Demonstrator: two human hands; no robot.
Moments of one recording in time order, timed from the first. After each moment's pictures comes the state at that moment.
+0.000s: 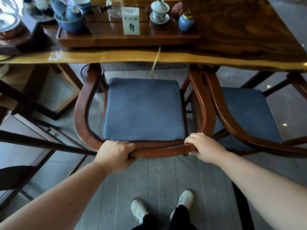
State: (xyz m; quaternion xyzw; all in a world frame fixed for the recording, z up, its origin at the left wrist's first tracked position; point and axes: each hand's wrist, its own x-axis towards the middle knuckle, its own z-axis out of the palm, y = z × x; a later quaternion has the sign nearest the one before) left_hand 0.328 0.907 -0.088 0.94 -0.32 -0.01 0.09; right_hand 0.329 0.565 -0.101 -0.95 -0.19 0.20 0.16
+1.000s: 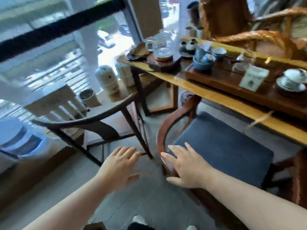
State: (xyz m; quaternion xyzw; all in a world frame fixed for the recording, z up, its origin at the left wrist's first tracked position) left_hand 0.207 0.983 -0.001 1.00 0.06 -0.06 -0.05; right_hand 0.388 0.781 -0.022 -0.77 -0.64 0.07 0.01
